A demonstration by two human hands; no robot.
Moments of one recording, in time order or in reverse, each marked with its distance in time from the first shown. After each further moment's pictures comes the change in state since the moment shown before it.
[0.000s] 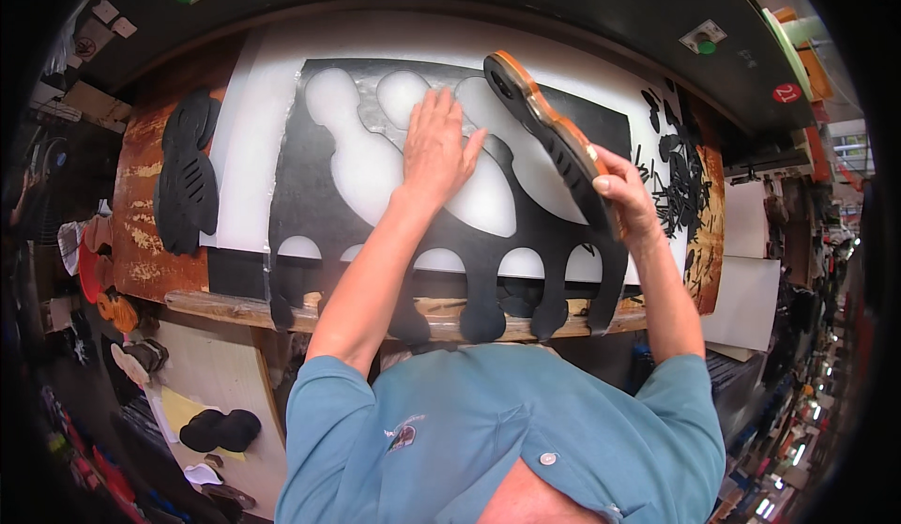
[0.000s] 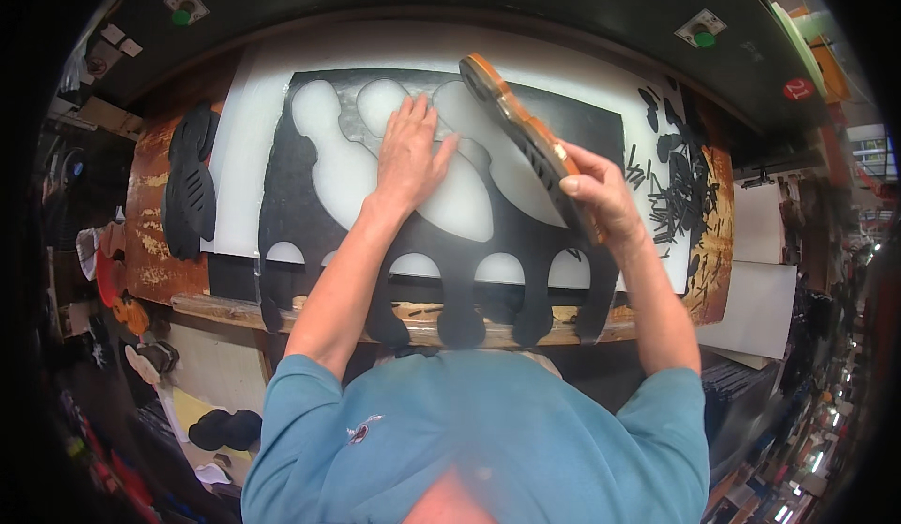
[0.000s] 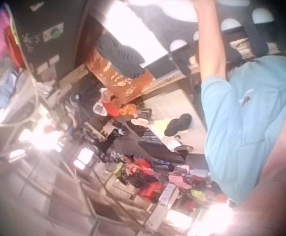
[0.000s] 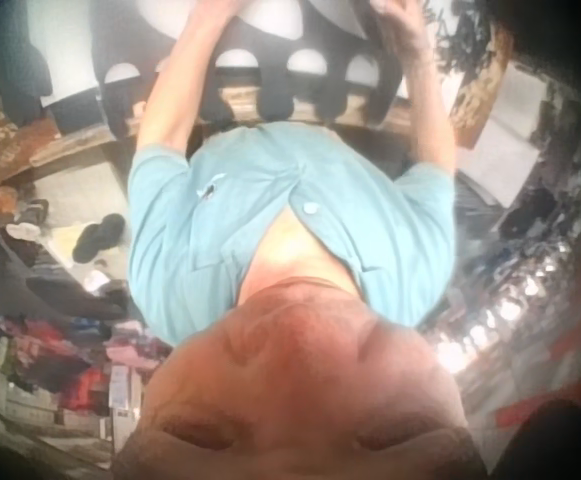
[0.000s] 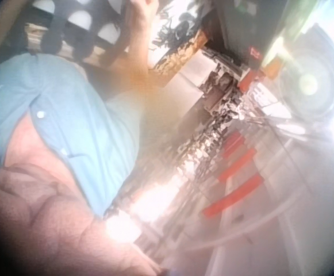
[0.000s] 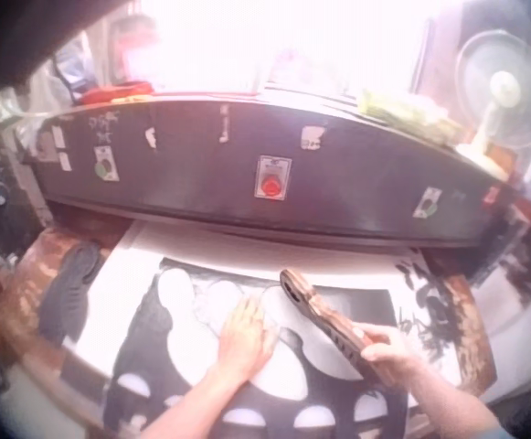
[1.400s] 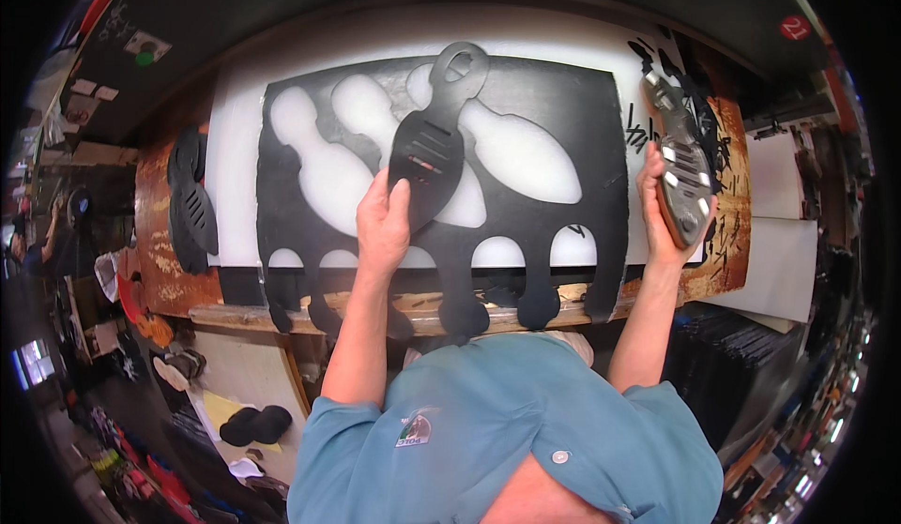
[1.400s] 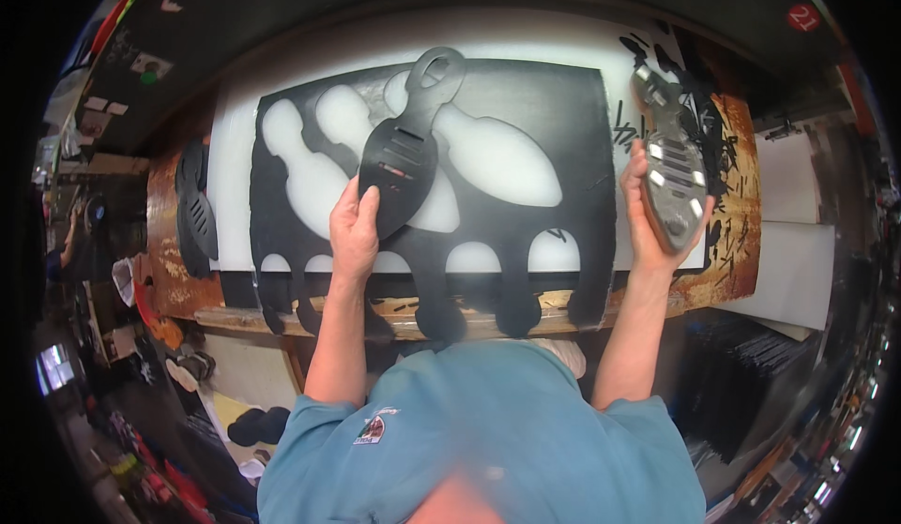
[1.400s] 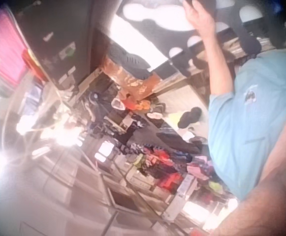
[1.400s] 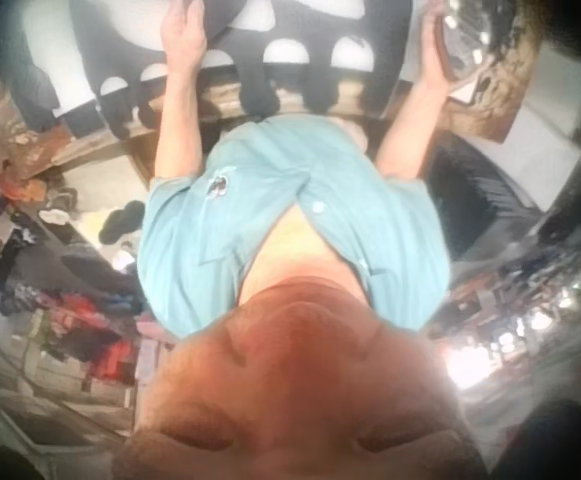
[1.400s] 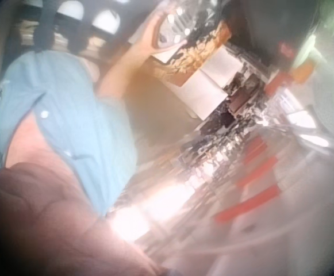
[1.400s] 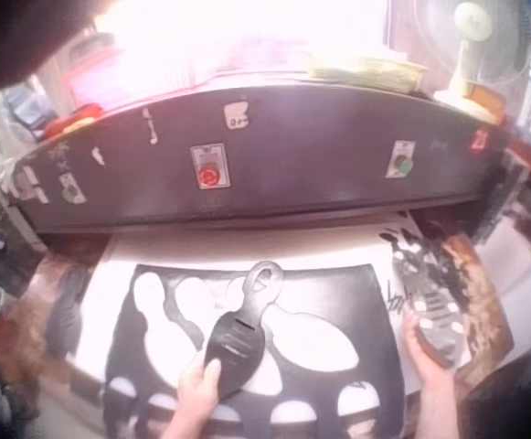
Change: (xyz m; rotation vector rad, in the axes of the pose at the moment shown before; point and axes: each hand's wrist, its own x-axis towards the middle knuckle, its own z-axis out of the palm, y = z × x) left_hand -0.085 0.039 -0.025 -1.025 0.016 -0.436; right_hand -0.094 0.049 -0.082 1.736 0.077 -0.497
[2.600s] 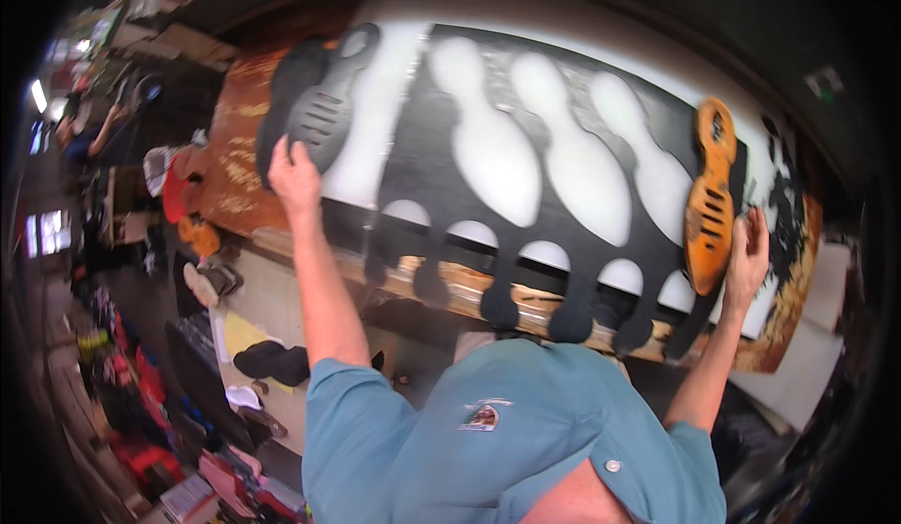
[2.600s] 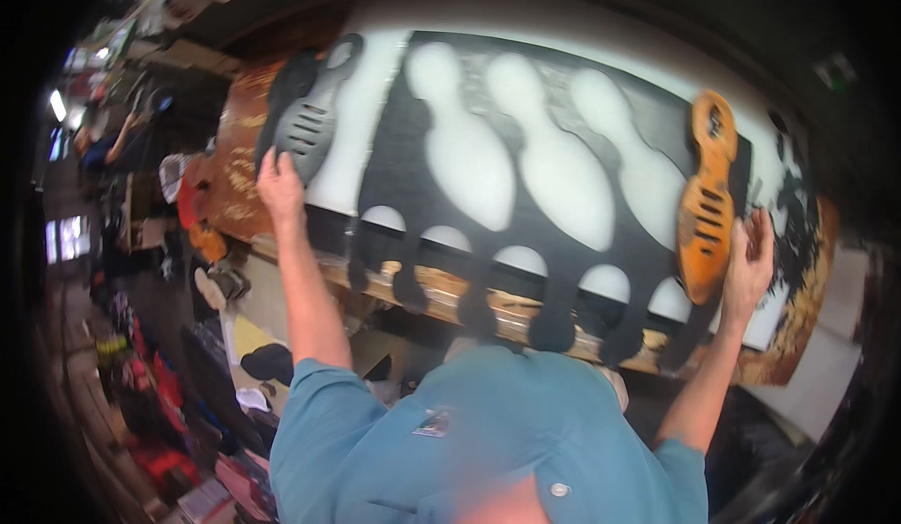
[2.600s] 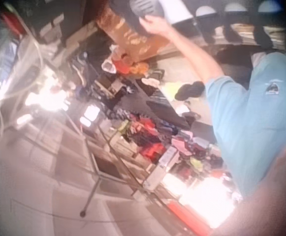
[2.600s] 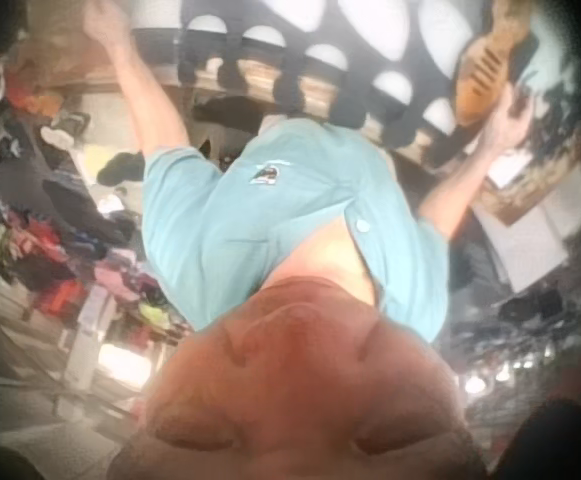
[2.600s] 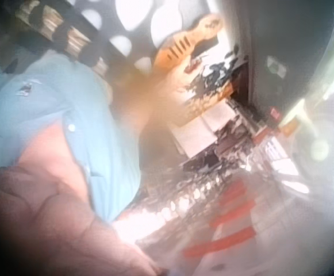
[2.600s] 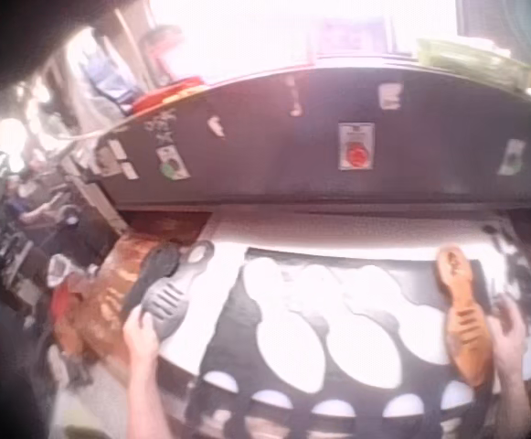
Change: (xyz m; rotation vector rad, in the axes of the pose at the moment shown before) left_hand 0.000 0.048 -0.324 0.937 0.915 0.133; right_hand 0.026 0.018 -0.039 -2.275 0.237 -0.561
